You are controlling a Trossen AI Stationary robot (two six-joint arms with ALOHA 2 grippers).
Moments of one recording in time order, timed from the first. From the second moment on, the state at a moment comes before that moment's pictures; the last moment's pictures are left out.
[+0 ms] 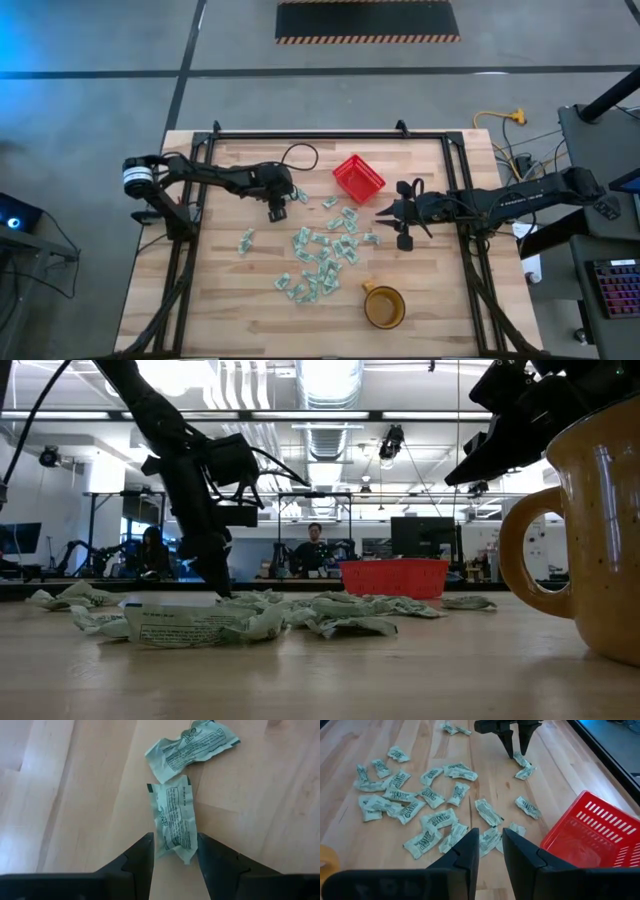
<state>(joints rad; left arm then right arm) 0.33 1.65 0.76 -0.27 -0.12 0.11 0.10 0.97 0.48 -0.07 0.18 0.06</state>
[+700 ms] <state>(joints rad) 0.29 1.43 0.75 -0.13 -0.11 0.08 0.10 0.97 0.44 -0.07 0.18 0.10</state>
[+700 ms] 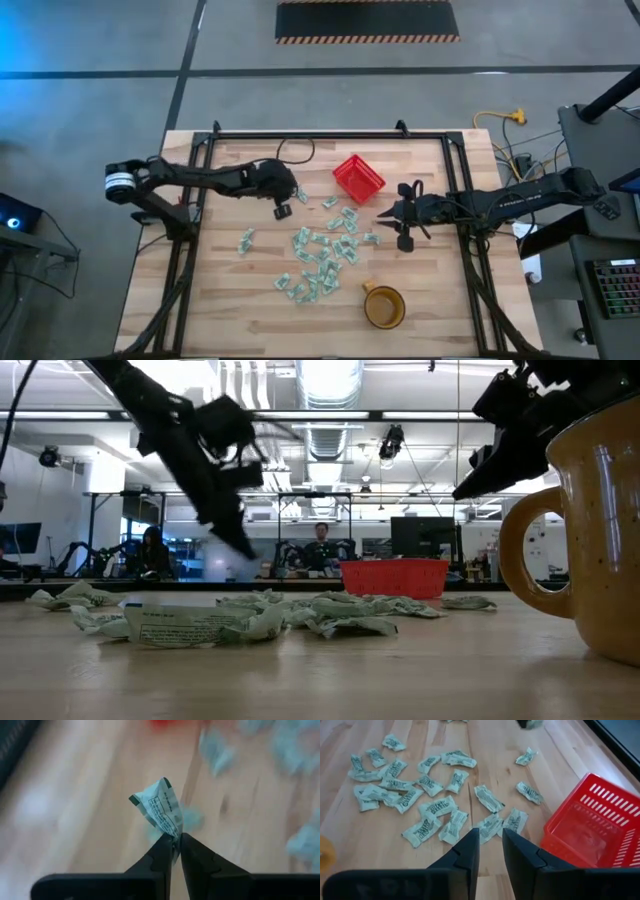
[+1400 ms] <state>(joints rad) 0.29 1.89 1.10 0.41 -0.03 0.27 0.10 0.97 0.42 -0.04 0.18 0.10</state>
